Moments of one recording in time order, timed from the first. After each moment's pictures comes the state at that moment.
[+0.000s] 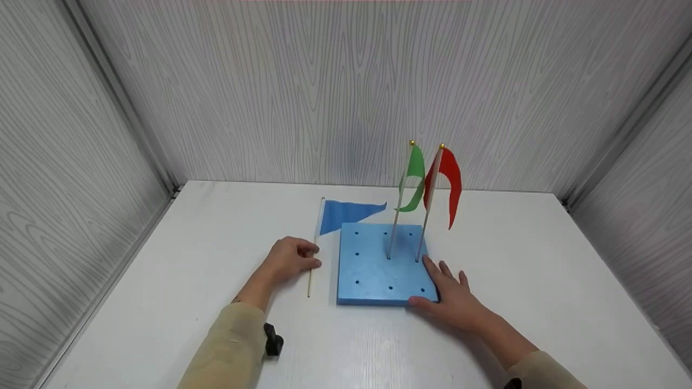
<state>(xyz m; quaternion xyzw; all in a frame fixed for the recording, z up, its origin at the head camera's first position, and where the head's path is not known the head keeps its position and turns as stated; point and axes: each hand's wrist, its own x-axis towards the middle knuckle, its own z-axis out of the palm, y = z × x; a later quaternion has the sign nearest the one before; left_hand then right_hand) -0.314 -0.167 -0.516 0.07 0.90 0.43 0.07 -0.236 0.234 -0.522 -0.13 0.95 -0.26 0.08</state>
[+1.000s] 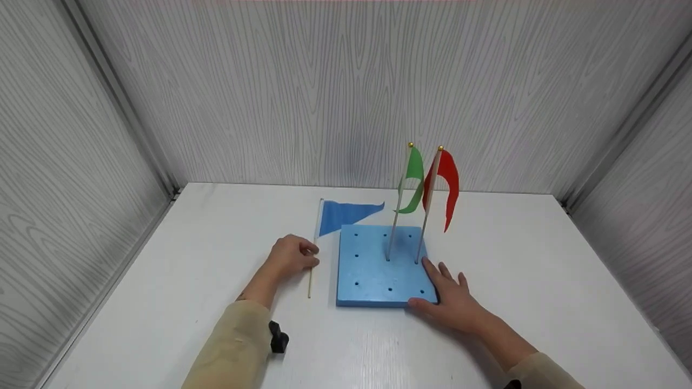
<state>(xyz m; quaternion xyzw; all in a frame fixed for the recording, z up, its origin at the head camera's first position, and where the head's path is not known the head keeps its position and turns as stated) -0.318 -0.158 -0.507 0.04 0.92 0.40 0.06 -0.238 0.234 -0.526 -0.12 0.95 -0.26 0.08</state>
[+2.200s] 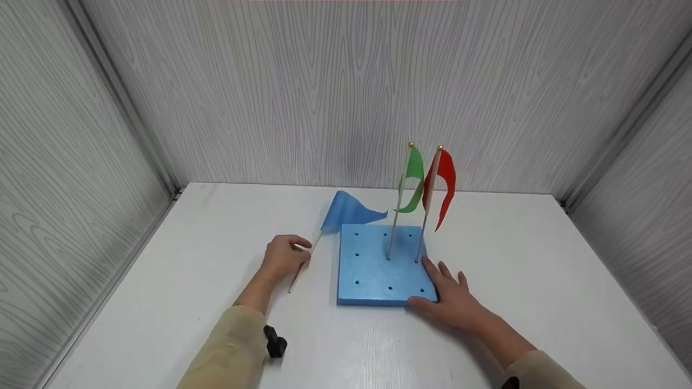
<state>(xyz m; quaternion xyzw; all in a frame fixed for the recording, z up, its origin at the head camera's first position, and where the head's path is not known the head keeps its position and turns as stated) -0.315 -0.165 -0.512 -0.03 0.88 0.48 0.01 -0.244 0.233 -0.526 -0.12 0.96 -0.26 0.09</state>
